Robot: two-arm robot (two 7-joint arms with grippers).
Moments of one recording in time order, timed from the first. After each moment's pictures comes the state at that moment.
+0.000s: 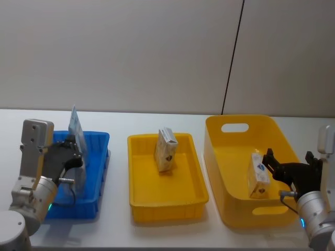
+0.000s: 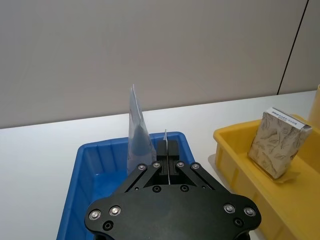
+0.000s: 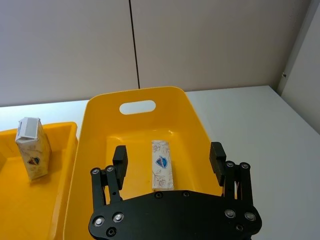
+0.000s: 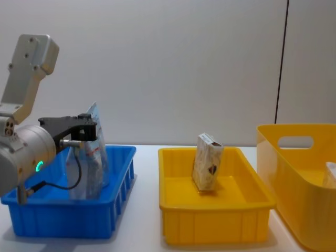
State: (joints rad) left arm -0.38 0.15 0.26 -1.28 -0.18 -0.02 -0.03; right arm 0.03 0.01 0.01 -1.82 0.01 0.38 -0.09
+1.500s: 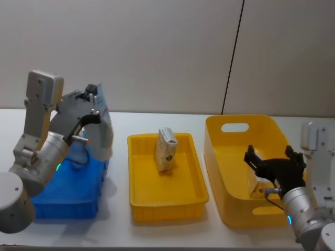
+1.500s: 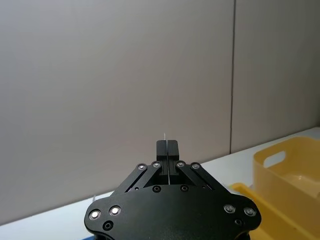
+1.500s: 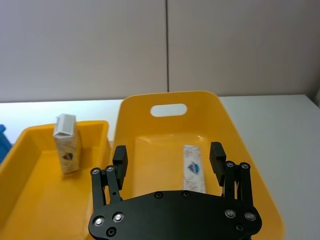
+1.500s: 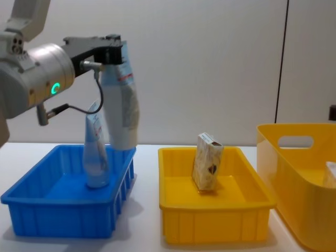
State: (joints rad) left arm -0.46 0.15 0.27 -1.42 -0.17 -0.04 -0.18; right arm 0.06 -0.01 -0.01 -1.79 -0.01 0.37 -0.01
